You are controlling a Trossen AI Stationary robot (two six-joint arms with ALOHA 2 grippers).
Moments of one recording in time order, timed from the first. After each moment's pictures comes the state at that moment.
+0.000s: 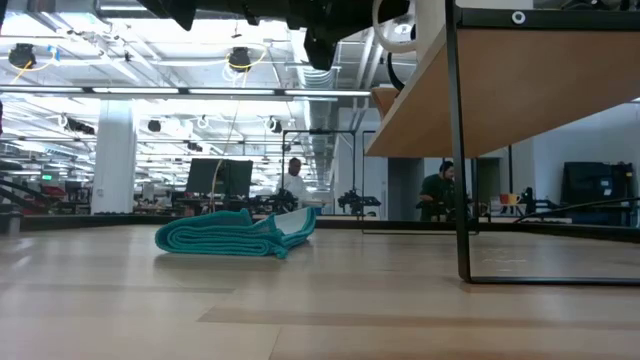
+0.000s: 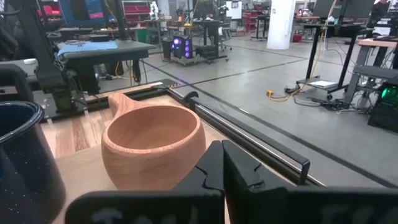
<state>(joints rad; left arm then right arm) -0.23 1.70 0.99 0.59 -0.06 -0.09 -0.13 0.10 0.32 -0.34 0.40 0.02</state>
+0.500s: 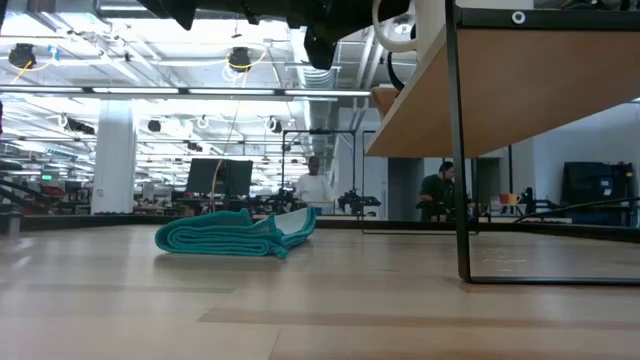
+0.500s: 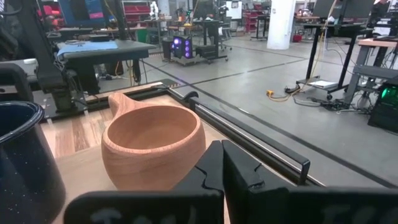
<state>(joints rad) -0.23 1.70 0.99 0.59 -0.07 -0.10 -0.13 0.10 0.32 -0.34 0.40 0.02</state>
